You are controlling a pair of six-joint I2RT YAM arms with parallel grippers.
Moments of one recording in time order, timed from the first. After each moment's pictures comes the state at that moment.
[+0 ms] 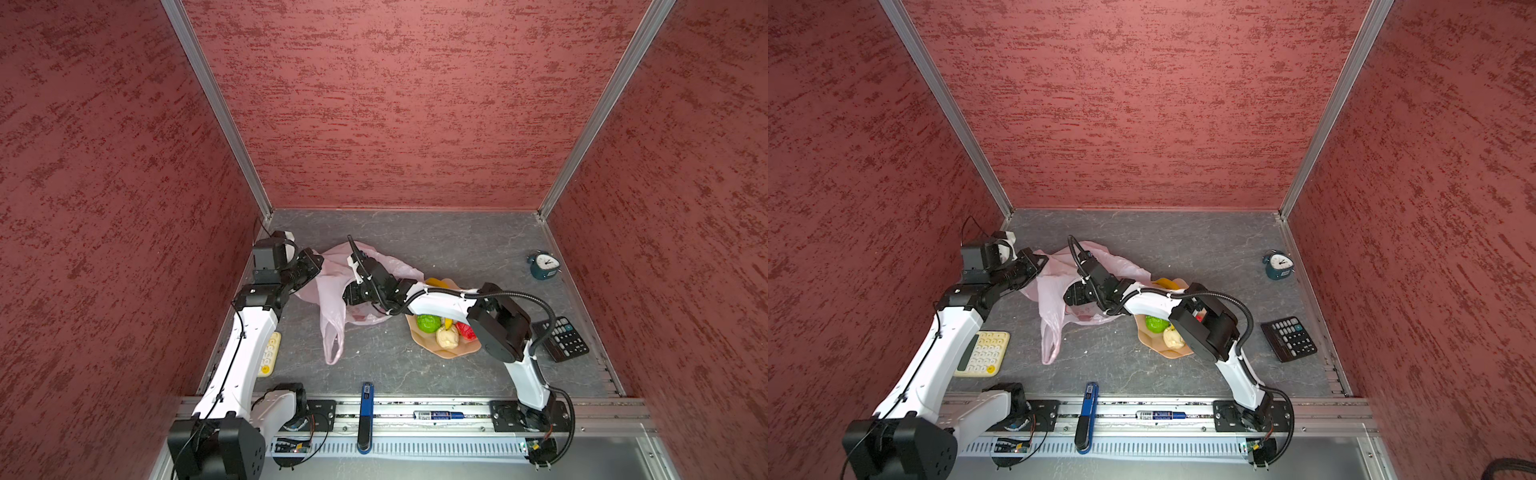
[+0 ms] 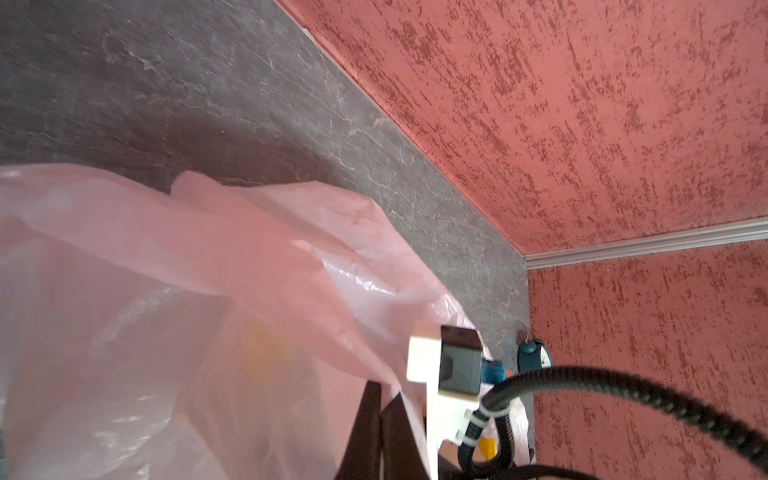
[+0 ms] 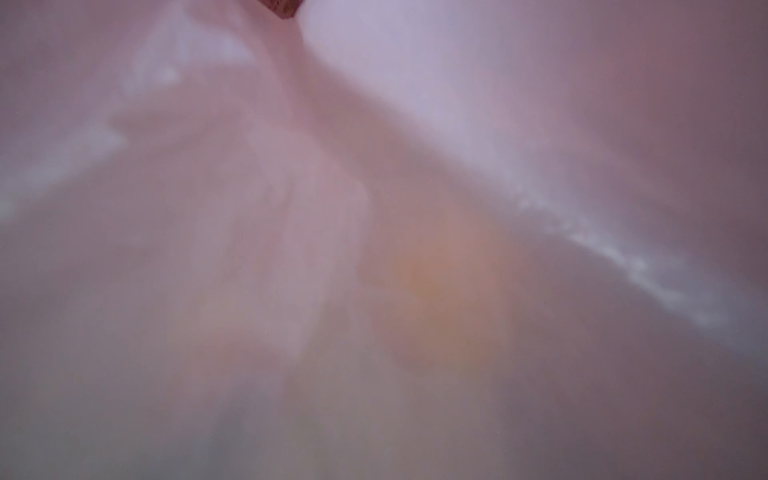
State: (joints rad) left arm 0.04 1.03 0.90 -0.48 0.39 -0.70; right arm 0.96 2.14 1.54 0.04 -0.13 0.66
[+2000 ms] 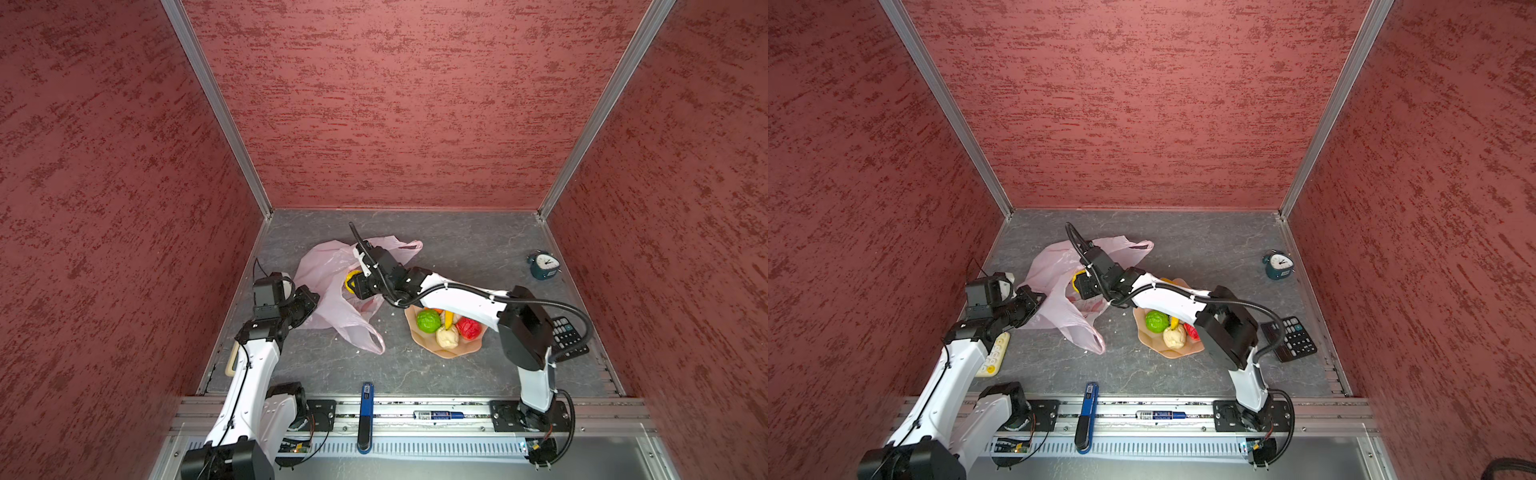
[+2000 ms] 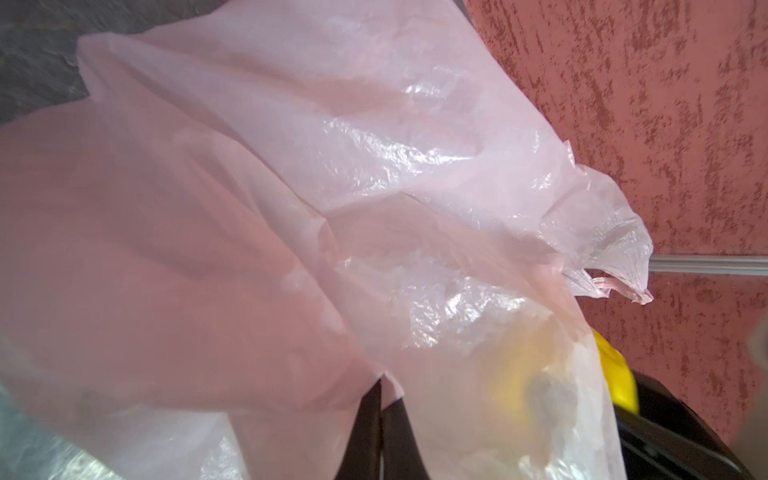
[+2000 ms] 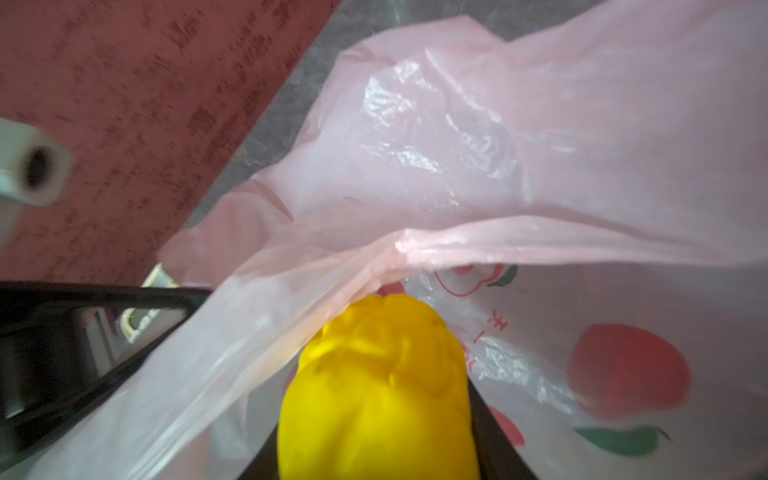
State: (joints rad) left arm 0.15 0.88 0.56 -0.41 0.41 -0.74; right arm 0.94 1.92 1.54 -0.26 -0.04 0.49
